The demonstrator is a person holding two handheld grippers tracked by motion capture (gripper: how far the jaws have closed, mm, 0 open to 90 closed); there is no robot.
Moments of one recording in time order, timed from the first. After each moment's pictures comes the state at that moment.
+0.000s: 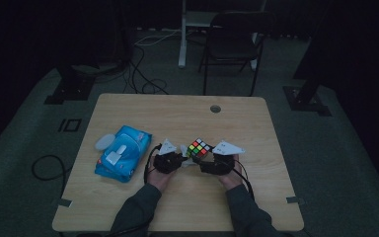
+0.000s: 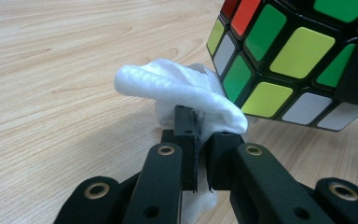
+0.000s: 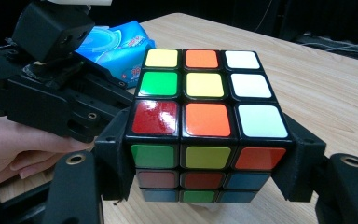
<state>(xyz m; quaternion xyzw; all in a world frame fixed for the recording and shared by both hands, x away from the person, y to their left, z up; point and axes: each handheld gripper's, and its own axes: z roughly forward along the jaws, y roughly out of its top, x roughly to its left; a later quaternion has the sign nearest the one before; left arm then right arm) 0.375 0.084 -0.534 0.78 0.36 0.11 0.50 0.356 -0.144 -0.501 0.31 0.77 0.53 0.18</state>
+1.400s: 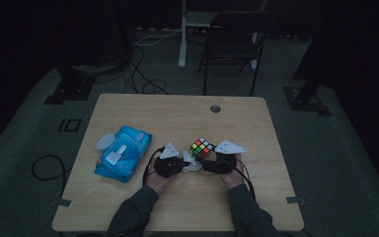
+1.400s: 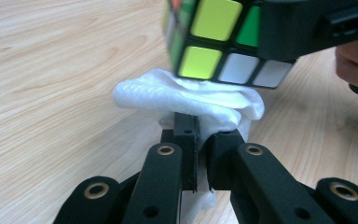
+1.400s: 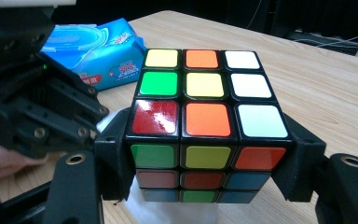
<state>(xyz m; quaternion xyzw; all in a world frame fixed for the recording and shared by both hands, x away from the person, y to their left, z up) 0.364 0.086 -0.529 0.81 0.31 0.10 0.48 0.360 -0.151 -0.504 0.32 0.77 0.53 0.19</state>
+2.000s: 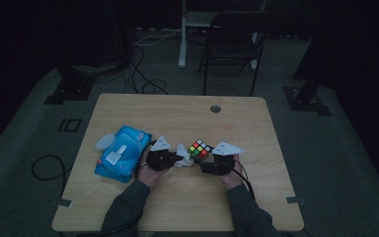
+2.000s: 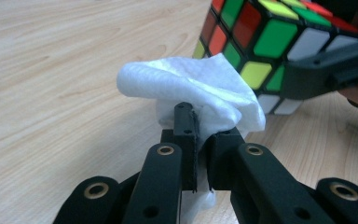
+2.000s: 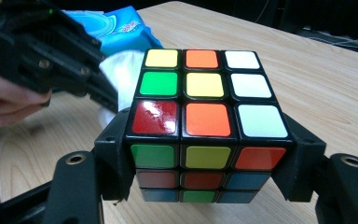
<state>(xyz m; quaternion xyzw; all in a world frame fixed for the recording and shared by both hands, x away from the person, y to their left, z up) 0.378 0.110 -0.511 0.81 0.31 0.09 0.49 0.359 -0.146 -0.507 0.30 0.78 0.52 0.18</state>
